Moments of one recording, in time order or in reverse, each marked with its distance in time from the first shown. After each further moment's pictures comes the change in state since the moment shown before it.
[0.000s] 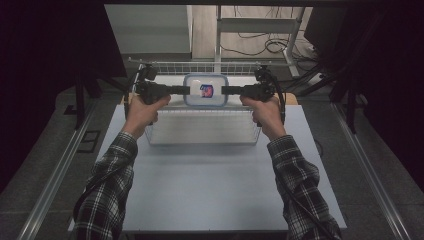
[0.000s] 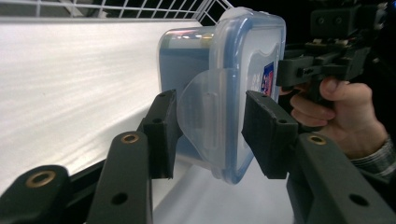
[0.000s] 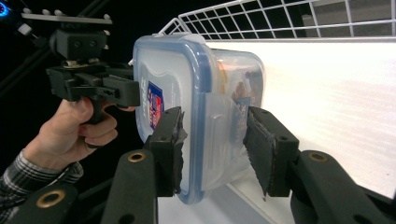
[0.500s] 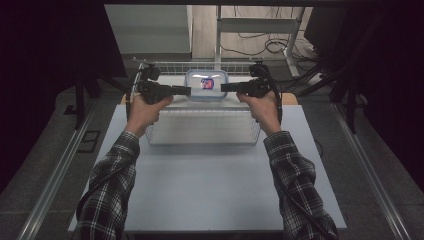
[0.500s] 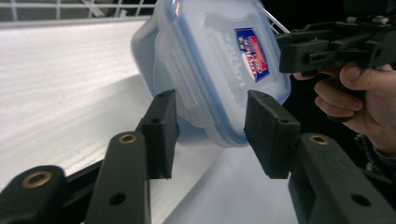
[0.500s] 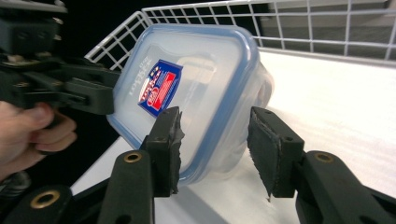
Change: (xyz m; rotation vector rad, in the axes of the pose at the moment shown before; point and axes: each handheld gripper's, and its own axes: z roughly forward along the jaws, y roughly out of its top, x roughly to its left) left arm -0.003 0.001 0.006 0.014 0.081 0.026; right arm 0.011 0.012 0.009 0.037 -0.188 -0.079
